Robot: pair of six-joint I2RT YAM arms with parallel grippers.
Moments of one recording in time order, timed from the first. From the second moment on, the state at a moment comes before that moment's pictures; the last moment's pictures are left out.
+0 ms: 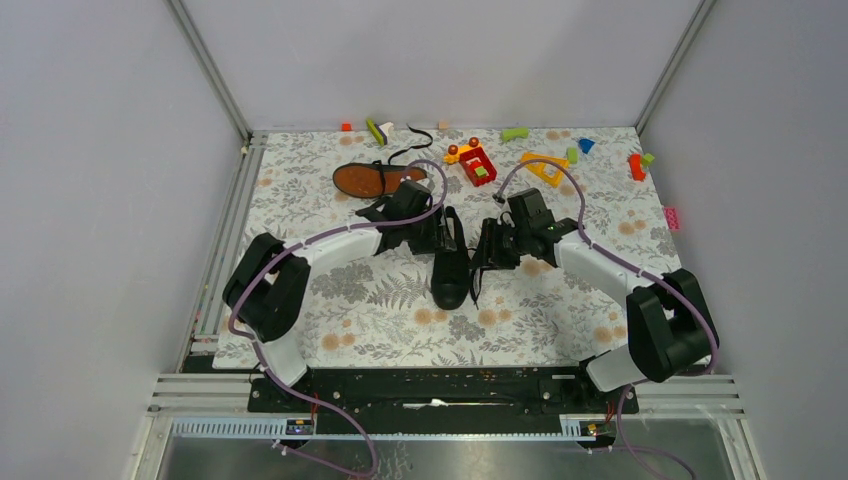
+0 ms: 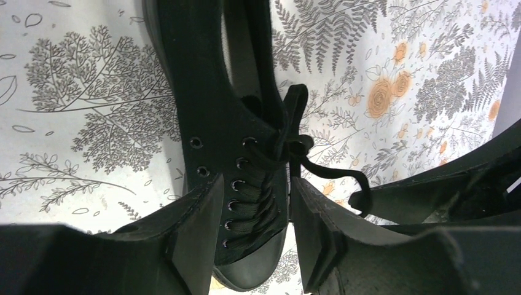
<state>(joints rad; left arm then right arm) -0.67 1.75 1.17 -0.24 0.17 -0.74 0.45 1.48 0.91 -0.38 -0.38 0.52</state>
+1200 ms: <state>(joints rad) -0.58 1.79 1.18 -0.22 0.28 -0.69 0.58 1.38 0.84 -0.30 -0.46 0.67</state>
